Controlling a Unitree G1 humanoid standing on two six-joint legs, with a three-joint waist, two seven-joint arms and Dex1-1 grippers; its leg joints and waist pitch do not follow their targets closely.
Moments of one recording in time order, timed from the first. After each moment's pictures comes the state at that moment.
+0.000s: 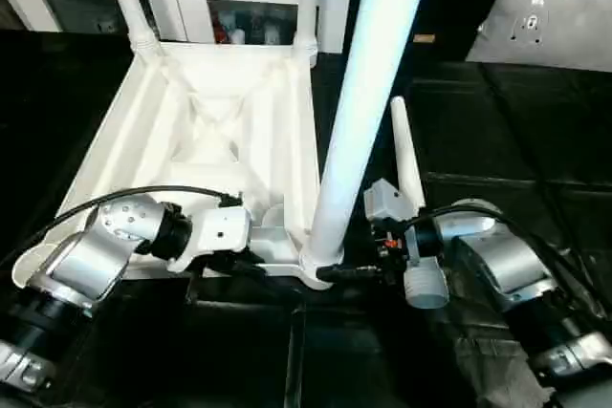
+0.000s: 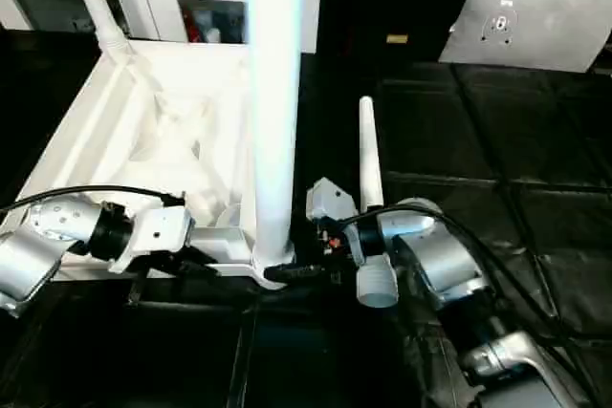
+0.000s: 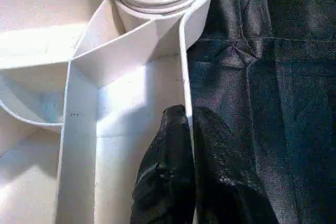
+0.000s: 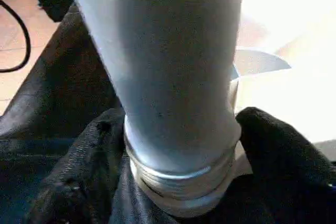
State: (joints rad) left arm -0.45 0.71 -0.40 0.16 -0.03 0.08 -1.33; right arm -0.50 -0.40 0.35 0.34 0.22 0.15 1.28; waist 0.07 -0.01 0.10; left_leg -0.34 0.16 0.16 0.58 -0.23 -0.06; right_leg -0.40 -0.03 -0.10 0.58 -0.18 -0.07
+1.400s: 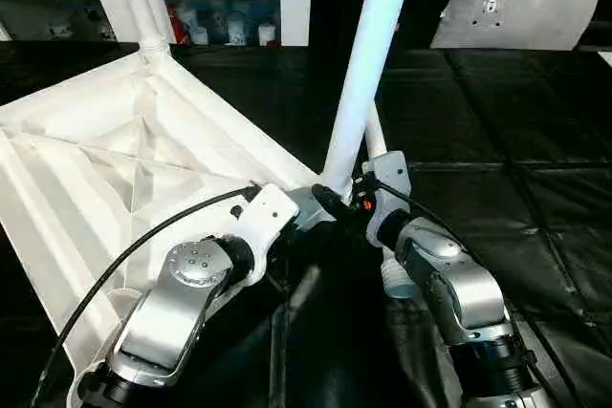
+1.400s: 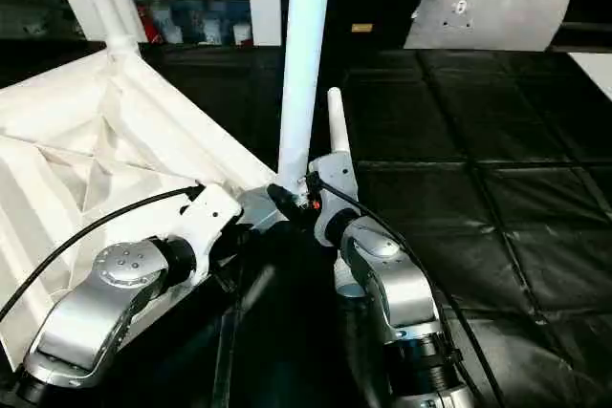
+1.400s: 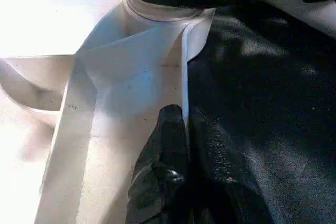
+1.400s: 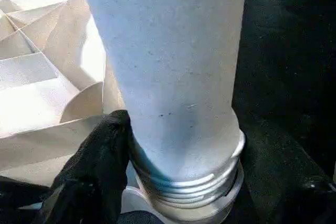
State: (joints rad) left arm -0.21 0.27 -0.29 -0.35 0.08 0.87 -0.58; right arm -0.31 -0.02 0.11 0.05 0.11 0.47 0.42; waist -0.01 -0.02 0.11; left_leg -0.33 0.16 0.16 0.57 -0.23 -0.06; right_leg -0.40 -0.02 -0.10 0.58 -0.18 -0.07
